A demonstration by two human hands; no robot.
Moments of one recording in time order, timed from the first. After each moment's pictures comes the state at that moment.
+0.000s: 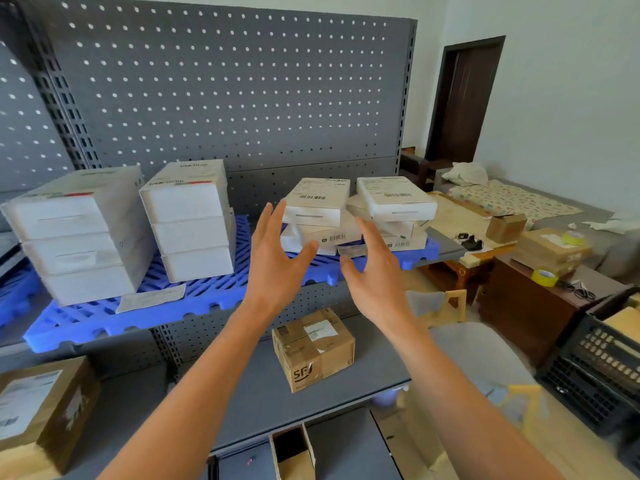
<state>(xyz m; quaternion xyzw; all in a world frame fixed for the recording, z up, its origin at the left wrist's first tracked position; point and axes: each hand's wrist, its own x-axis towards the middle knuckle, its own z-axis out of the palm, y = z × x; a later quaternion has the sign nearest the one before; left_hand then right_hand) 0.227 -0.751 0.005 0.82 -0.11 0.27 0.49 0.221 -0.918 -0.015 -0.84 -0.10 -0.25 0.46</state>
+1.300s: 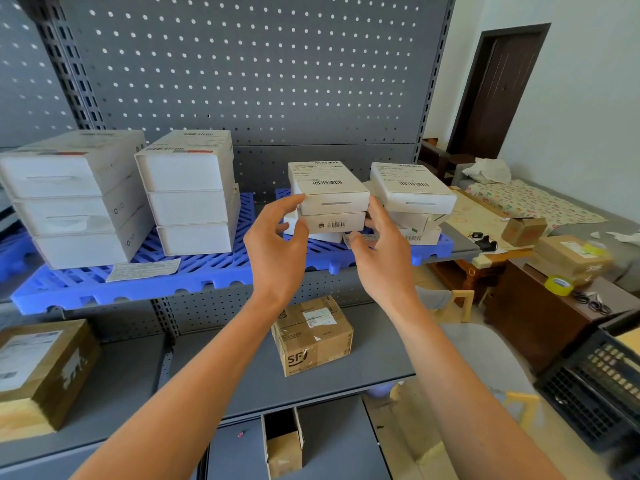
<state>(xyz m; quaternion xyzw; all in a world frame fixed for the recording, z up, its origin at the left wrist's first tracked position) 0.237 -0.769 -0.014 0.72 -0.05 0.39 0.58 0.241 -0.923 -0.007 -0.83 -0.11 -0.23 0.50</state>
